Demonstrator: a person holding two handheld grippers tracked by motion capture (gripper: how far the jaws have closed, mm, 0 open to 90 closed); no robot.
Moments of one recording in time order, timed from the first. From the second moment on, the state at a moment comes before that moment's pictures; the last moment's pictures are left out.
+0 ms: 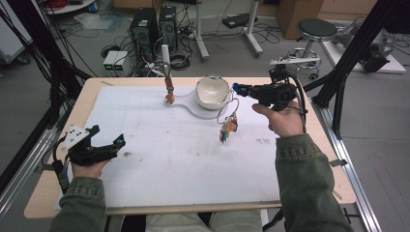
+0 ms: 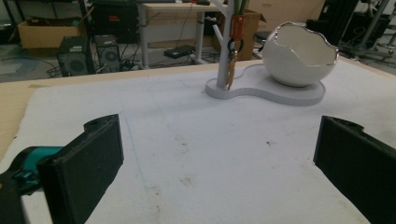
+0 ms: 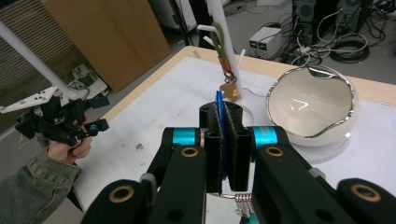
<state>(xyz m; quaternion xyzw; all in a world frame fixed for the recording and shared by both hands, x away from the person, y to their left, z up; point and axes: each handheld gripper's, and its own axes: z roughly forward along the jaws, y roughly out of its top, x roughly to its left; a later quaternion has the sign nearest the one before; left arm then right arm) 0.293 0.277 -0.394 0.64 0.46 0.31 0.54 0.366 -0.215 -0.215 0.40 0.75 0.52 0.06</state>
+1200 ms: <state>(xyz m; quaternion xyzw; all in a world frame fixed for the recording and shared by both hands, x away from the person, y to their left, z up) 0.302 0.239 -0.353 0.62 0.40 0.28 0.62 0.362 -0.137 -0.195 0.35 0.76 0.54 0.03</state>
